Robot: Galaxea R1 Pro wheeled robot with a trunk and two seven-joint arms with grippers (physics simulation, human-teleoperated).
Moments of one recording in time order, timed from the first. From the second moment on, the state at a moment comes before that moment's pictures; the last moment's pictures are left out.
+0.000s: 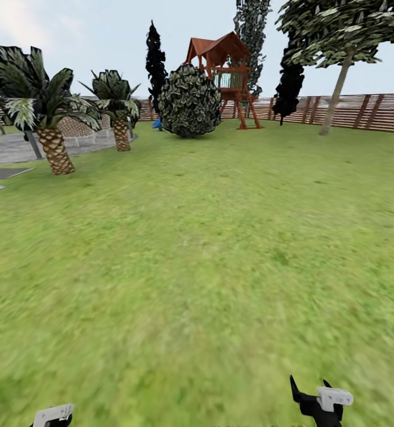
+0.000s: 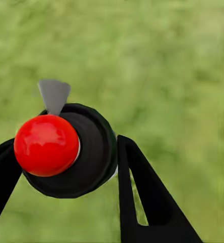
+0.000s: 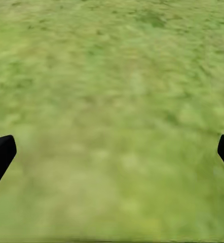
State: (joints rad) left arm -0.31 0.20 0.56 -0.22 -0.27 -0.41 -0.18; right arm -0.40 -0.15 -0.20 -0.07 -0.01 -0.84 0.12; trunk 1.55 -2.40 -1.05
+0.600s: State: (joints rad) left arm -0.31 0.20 0.56 -0.22 -0.27 -0.41 -0.18; right arm -0.40 -0.15 -0.20 -0.07 -0.01 -0.84 0.12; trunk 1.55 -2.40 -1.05
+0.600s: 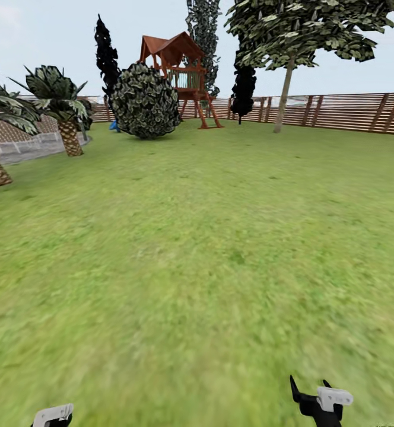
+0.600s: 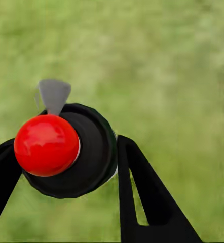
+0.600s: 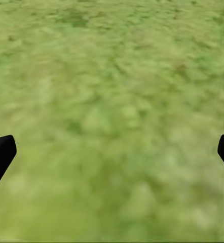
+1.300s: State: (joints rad) left arm -0.31 0.20 0.56 -0.22 -0.27 -0.41 -0.18; right arm -0.40 -0.15 -0.20 -0.07 -0.01 -0.84 0.12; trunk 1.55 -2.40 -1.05
